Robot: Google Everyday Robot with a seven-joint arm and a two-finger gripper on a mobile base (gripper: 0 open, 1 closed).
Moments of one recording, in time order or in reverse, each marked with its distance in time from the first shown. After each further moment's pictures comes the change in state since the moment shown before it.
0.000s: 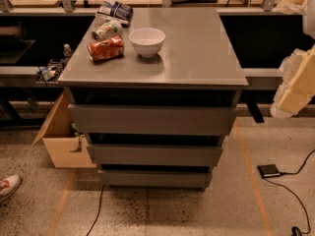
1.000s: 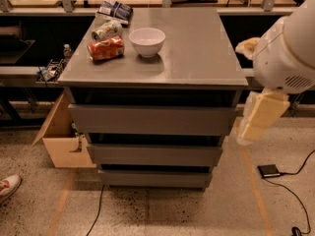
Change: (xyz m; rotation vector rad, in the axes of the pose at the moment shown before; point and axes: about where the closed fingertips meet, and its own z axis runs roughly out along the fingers) arm -0.011 0.030 0.080 -0.075 -0.039 -0.086
